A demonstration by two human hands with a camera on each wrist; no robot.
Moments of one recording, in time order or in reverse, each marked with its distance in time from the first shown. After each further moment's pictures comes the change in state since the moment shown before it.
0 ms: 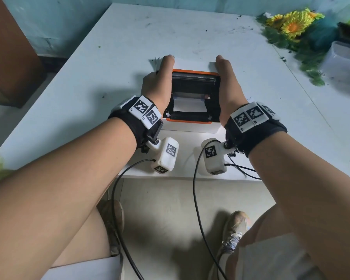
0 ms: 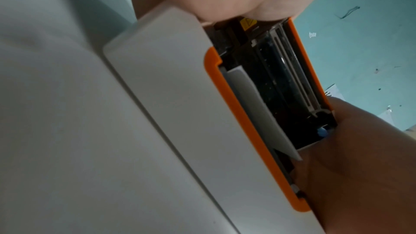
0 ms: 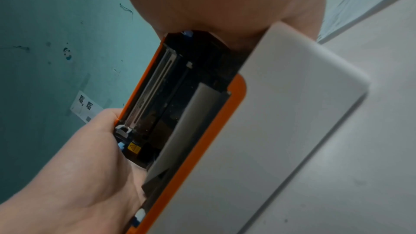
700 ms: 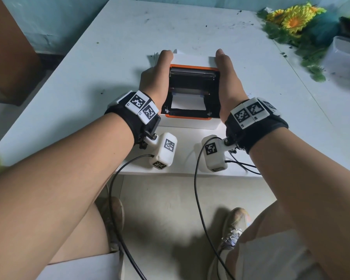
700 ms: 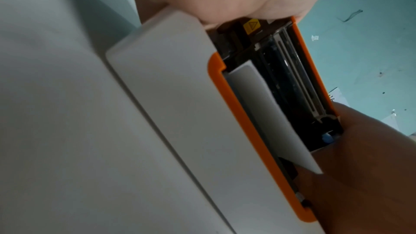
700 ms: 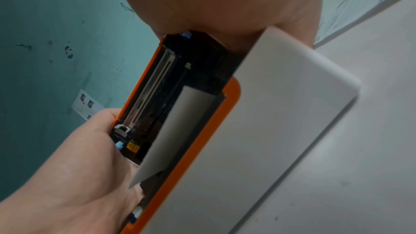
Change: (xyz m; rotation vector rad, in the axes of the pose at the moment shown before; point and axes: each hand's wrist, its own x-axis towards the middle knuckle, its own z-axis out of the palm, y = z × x) left_hand 0.002 0.001 -0.002 -0.033 -0.071 -0.015; right_hand -0.001 0.001 0.000 -0.005 -0.008 -0.049
